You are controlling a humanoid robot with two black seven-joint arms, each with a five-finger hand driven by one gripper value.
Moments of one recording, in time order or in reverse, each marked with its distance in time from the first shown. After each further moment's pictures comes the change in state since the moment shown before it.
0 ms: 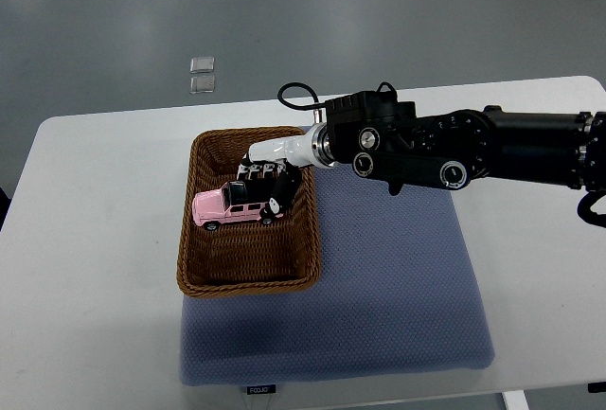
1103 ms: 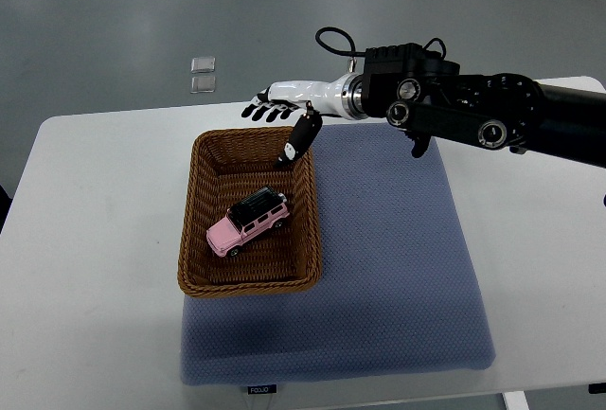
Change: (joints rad) left arm 0.000 0.000 0.000 0.000 0.000 0.000 0.000; right arm -0.029 -0.144 0.189 -0.010 0.027 -0.017 0.036
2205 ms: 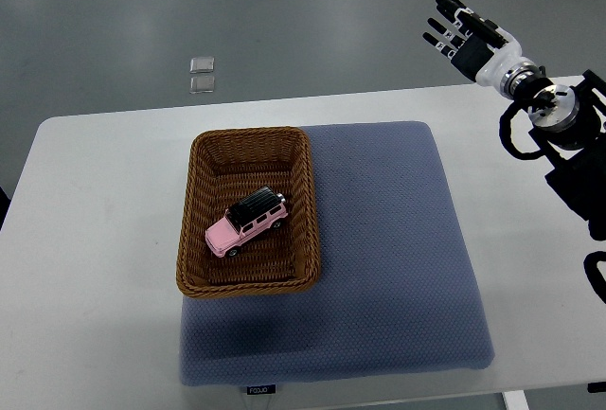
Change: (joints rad) left arm 0.000 0.000 0.000 0.000 0.000 0.000 0.000; right arm -0.458 0.018 1.007 -0.492 0.769 -0.035 0.096
